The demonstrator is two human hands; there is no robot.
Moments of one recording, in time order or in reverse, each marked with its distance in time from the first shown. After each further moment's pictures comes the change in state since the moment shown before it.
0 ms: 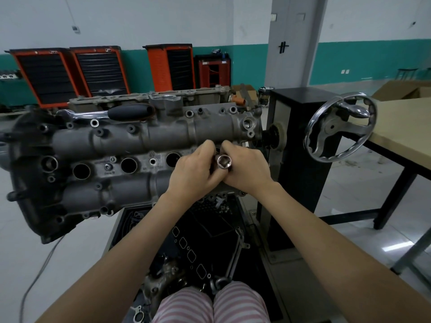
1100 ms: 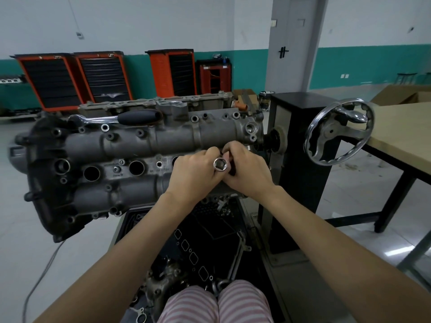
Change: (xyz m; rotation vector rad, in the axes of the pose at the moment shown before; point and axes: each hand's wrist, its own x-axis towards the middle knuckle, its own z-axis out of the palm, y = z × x) left_hand 0.010 0.016 -0.023 0.154 0.001 0.024; right_hand -0.003 -0.006 -0.007 0.114 -0.055 0.065
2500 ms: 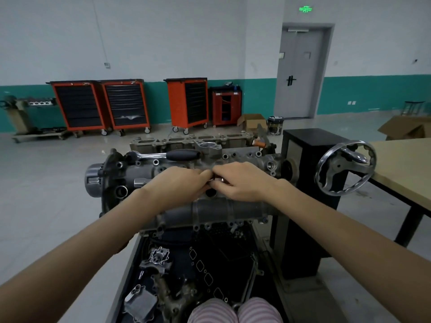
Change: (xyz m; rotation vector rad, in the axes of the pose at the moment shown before) left_hand 0.035 -0.062 -0.110 0.449 -0.756 0.274; right_hand 0.069 -0.085 -0.053 -0.078 -0.521 -0.266
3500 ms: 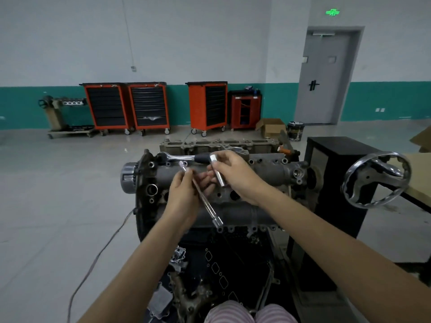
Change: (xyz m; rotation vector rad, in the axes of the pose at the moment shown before) left_hand -0.033 0.014 0.006 -2.215 0.687 -0.961; right_hand 0.051 -0.063 0.006 1.260 0.269 0.460
